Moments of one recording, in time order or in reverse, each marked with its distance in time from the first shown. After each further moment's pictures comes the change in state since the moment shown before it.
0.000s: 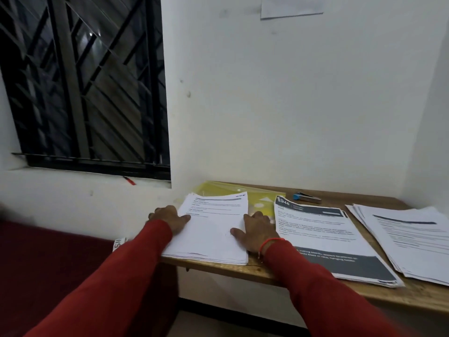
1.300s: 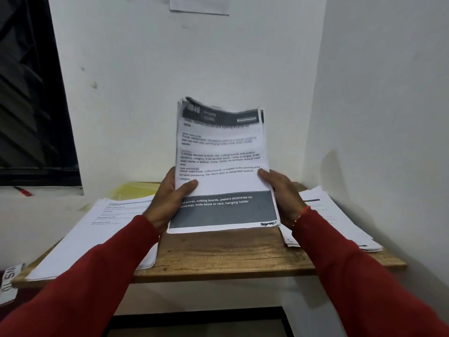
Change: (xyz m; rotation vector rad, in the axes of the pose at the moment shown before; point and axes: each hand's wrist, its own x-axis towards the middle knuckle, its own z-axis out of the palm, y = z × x) left_hand -0.120 0.196 0.017 -1.336 -0.227 0.729; right_hand -0.090 0.174 -0.134 1.444 0.356 -0.100
